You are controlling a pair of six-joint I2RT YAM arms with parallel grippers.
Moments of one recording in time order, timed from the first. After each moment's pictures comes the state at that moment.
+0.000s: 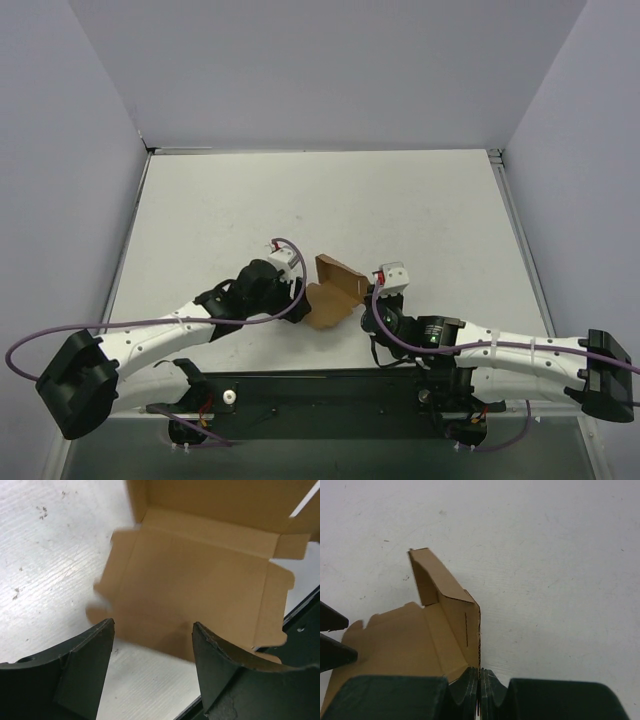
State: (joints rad) left arm -0.82 1.13 0.55 -0.10 0.02 -0.44; right arm 1.24 0.97 0.53 -0.31 0.84 0.68
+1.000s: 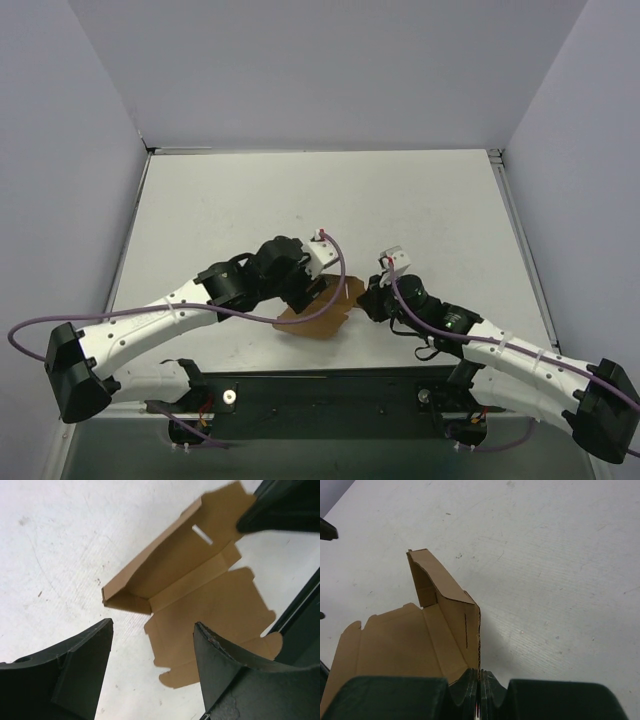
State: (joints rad) left arm -0.98 1.17 1.02 -0.53 -0.12 0.04; right arm 0.88 0.89 0.42 -0.07 0.19 0.42
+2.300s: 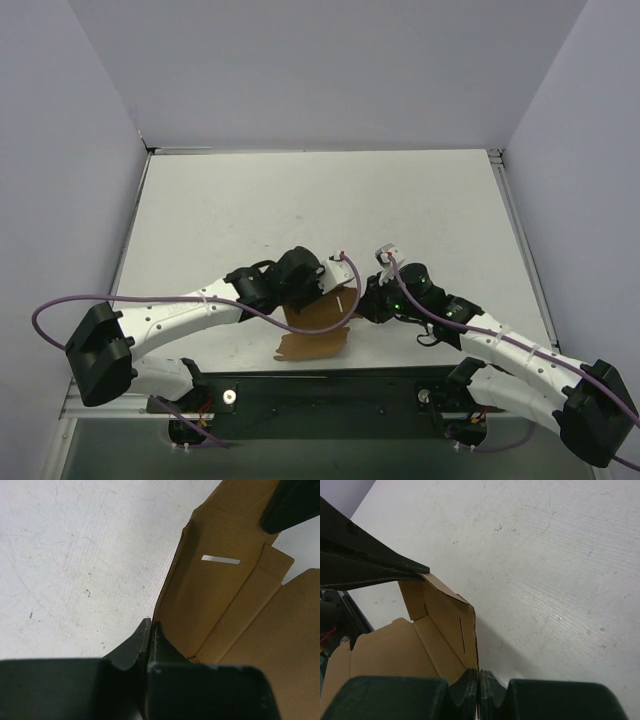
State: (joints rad) left arm -1.00 1.33 0.93 -0.41 -0.10 0.23; right arm 0.73 0.93 0.44 -0.09 -0.22 0.38
